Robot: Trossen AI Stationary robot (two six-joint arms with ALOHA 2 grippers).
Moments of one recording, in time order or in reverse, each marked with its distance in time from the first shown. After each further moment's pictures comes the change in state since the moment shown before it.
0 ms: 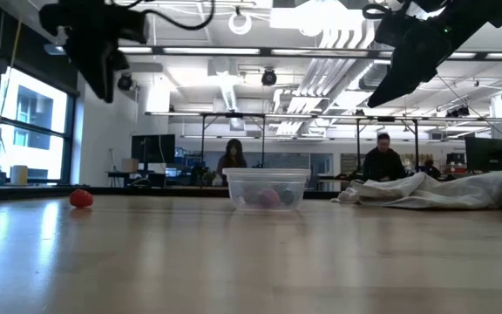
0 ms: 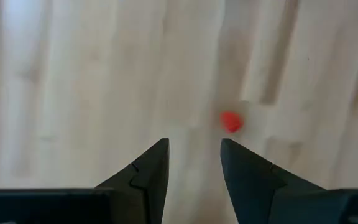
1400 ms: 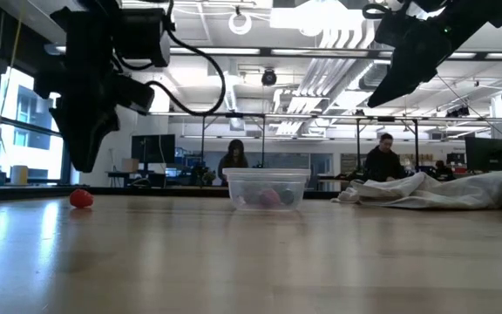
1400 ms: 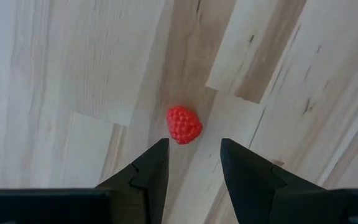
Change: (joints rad) left arm -0.121 0.251 -0.224 0.269 0.107 -0.274; right arm 0.000 0.000 0.000 0.000 0.000 0.000
